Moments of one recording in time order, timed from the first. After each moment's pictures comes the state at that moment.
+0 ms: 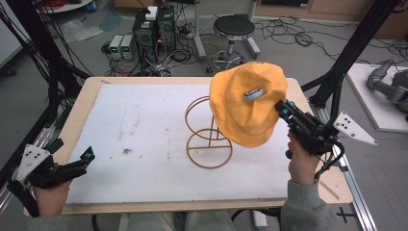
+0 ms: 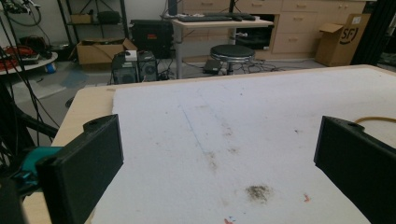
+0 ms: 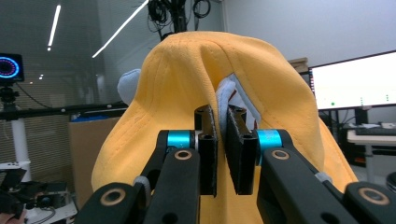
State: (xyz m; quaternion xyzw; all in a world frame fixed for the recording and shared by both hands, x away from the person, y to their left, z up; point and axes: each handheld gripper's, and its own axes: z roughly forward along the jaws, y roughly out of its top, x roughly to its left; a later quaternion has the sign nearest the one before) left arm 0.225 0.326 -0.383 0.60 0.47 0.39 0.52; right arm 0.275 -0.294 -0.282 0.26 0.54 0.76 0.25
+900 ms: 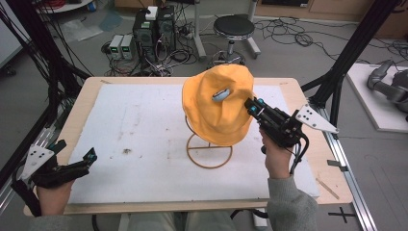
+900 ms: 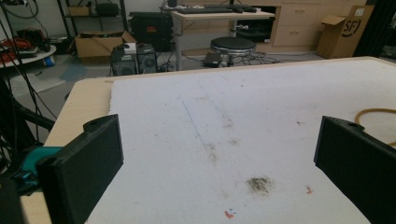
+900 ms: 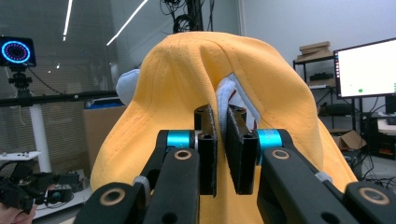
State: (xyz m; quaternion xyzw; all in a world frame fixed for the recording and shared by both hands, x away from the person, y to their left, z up) left arm 0.229 0.324 -0.389 0.61 0.48 0.38 0.51; right arm 0.300 -0.239 -0.293 0.25 0.57 0.75 0.22
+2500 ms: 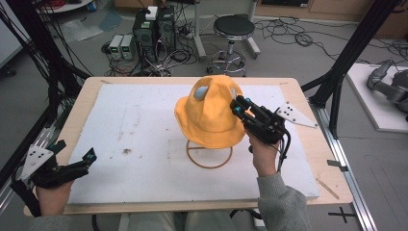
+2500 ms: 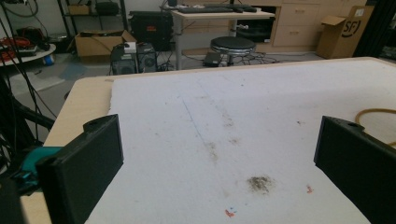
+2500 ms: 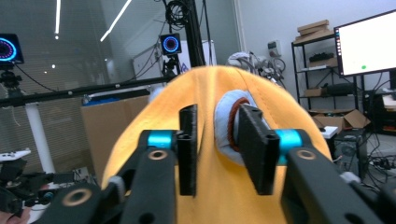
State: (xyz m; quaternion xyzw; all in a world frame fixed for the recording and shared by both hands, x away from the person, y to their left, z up) left arm 0.228 0.325 -0.390 0.61 0.48 0.38 0.51; right arm 0.318 -0.215 -0.309 0.28 0.57 0.75 0.20
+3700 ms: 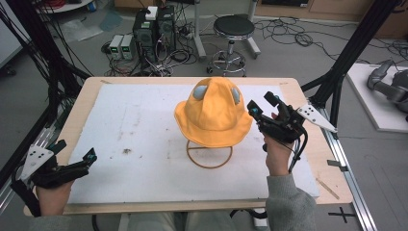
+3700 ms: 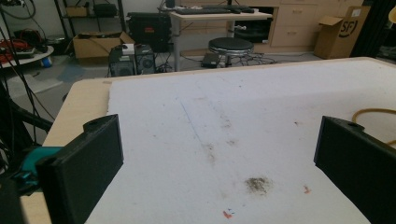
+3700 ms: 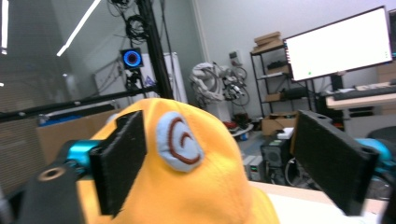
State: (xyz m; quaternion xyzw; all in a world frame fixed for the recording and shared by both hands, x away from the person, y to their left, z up) left arm 0.228 0.324 -0.389 0.61 0.48 0.38 0.51; right arm 0.316 -0.253 -0.307 0.34 0.54 0.73 0.24
